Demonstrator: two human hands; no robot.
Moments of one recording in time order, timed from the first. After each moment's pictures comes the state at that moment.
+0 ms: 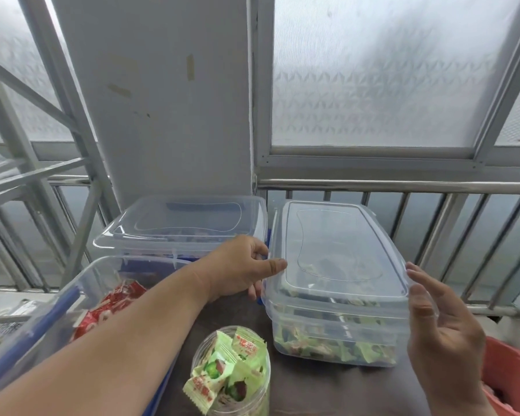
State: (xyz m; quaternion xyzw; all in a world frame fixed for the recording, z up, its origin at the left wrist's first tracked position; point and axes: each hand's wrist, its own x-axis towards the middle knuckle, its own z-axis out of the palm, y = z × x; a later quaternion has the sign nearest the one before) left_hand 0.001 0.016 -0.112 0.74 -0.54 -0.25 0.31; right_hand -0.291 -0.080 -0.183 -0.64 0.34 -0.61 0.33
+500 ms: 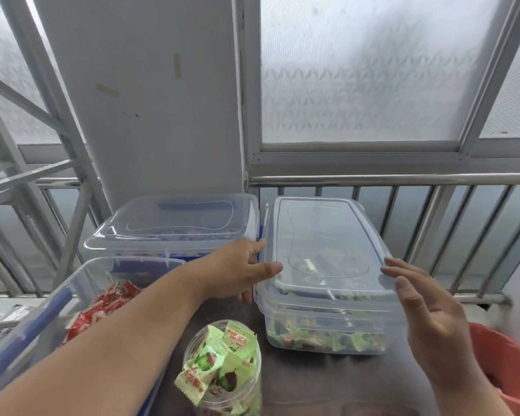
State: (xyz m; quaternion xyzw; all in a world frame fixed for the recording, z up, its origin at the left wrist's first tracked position) left_hand -0.010 0.018 -0.108 0.75 -0.57 -0.25 0.22; right_hand -0.307 -0.098 -0.182 -0.70 0.32 -0.53 0.36
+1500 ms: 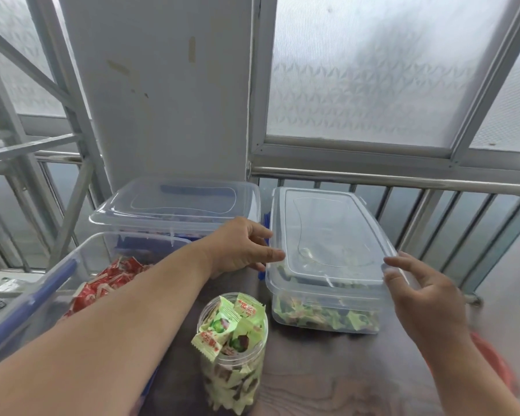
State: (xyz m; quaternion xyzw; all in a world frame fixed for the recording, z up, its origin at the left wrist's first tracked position) left_hand 0.004 0.017 -0.121 0.69 -0.54 -0.30 0.38; right_hand -0.308 -0.075 -0.145 -0.70 0.51 -0.42 0.27
